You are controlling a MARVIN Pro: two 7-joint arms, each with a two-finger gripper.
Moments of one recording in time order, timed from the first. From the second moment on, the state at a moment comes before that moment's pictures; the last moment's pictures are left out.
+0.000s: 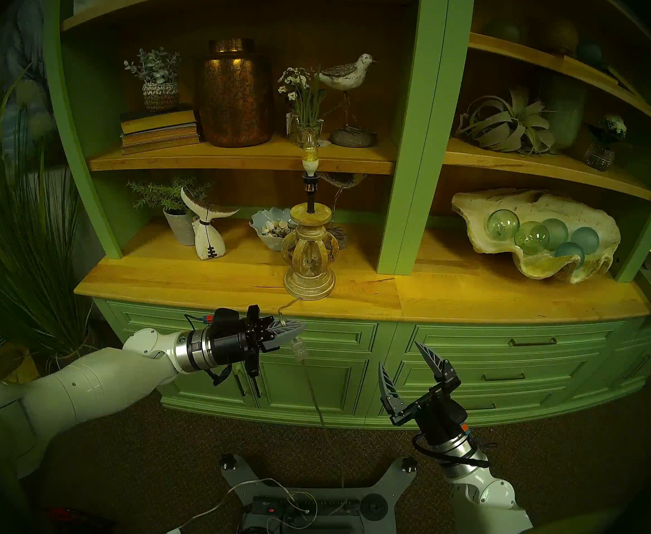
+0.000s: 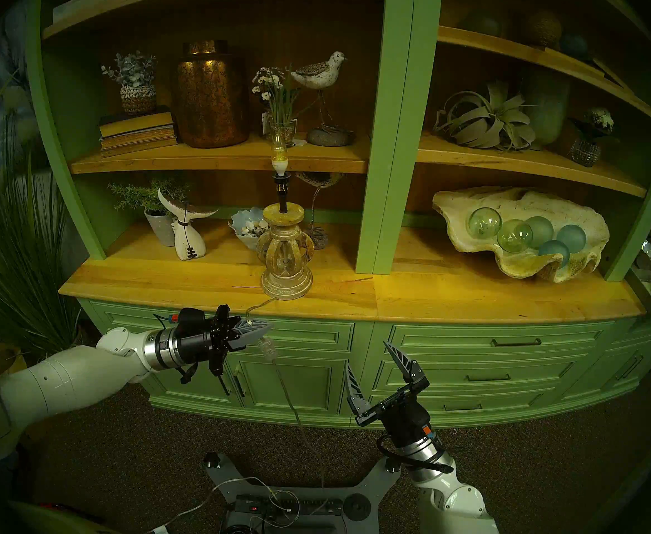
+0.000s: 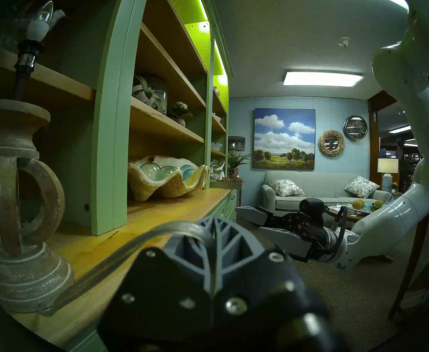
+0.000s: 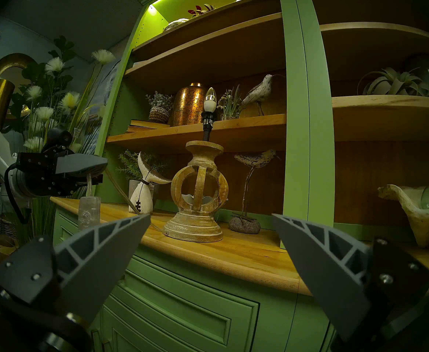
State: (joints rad) left arm 1.09 -0.70 -0.51 -1.23 -1.27 -0.64 -1.20; right arm -2.08 -1.52 1.71 -1.49 0.37 -0.95 0.83
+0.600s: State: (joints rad) left arm 1.07 -0.69 -0.47 -1.24 -1.28 -0.66 -1.18; right arm -2.06 -1.50 1.67 -1.50 0.36 -0.91 0.87
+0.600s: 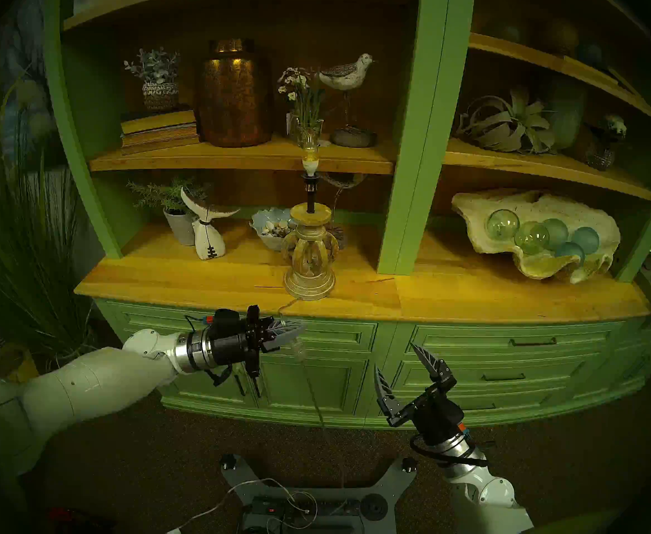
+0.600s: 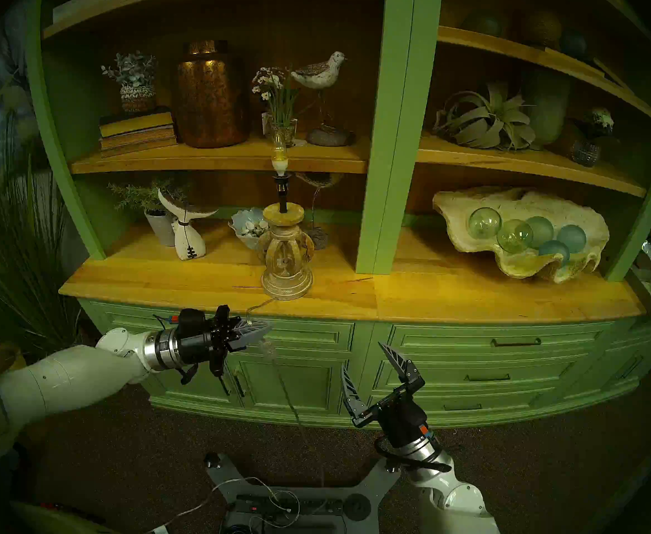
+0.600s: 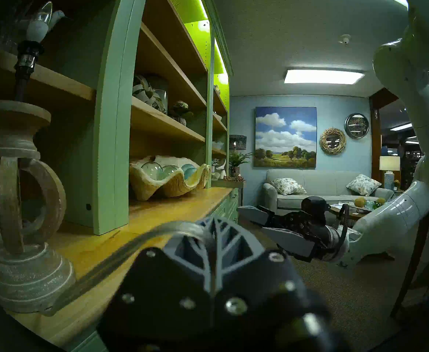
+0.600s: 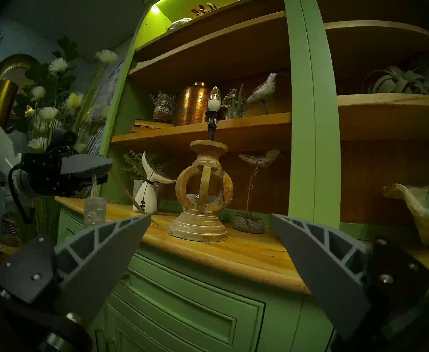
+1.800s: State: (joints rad) left arm 1.05 -0.68 -0.43 -1.25 -1.28 -0.68 -1.15; right arm -1.85 -1.41 1.47 -1.57 0.27 -0.48 1.03
